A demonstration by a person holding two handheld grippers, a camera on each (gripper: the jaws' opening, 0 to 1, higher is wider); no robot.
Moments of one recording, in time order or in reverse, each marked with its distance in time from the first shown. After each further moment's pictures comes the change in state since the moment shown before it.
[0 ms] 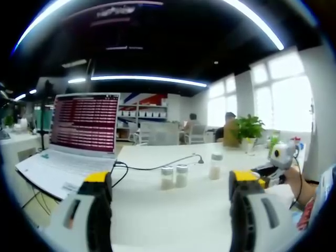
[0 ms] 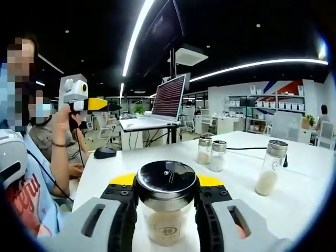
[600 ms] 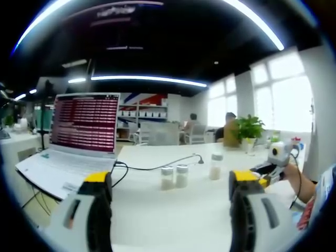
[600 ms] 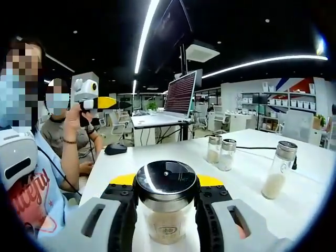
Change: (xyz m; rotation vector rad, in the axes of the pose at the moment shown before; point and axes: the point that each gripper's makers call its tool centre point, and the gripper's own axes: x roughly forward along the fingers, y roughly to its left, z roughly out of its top) left arm 0.000 -0.002 -0.001 -0.001 -0.001 -0.001; right arm -0.002 0.005 -0.001 -0.009 0.036 0.116
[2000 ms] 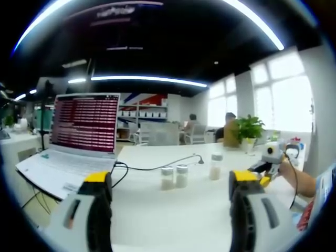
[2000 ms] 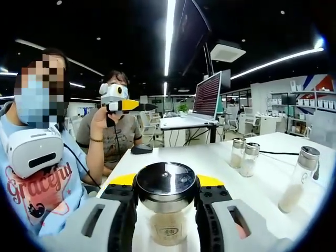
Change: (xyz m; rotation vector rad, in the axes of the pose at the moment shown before) left arm 0.000 0.002 0.003 -0.002 -0.003 0.003; right arm -0.004 0.003 0.003 -0.017 -0.018 0.271
